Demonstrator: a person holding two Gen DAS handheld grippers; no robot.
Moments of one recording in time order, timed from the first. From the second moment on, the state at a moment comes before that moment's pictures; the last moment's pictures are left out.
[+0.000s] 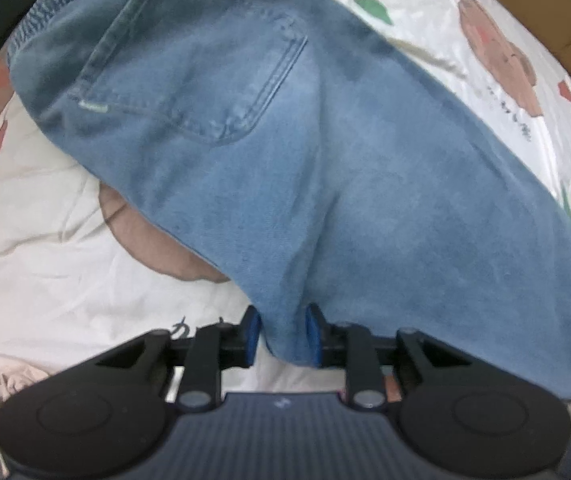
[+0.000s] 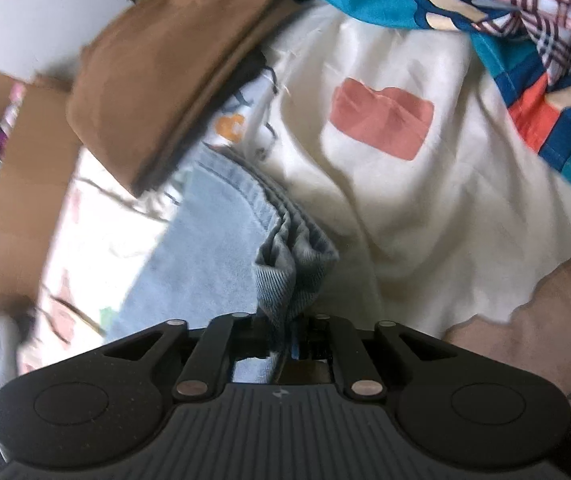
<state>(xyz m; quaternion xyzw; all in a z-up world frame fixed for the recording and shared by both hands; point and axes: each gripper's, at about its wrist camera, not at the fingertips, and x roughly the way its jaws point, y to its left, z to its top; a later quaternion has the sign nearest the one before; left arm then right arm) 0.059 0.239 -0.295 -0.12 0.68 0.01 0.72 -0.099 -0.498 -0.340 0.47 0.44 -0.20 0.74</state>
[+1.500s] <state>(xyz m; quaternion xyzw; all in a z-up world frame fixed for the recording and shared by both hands) 0.199 0.132 -0.298 0.18 0.55 -0.21 0.79 0.081 -0.443 -0.304 0.12 0.53 -0.01 0.84</state>
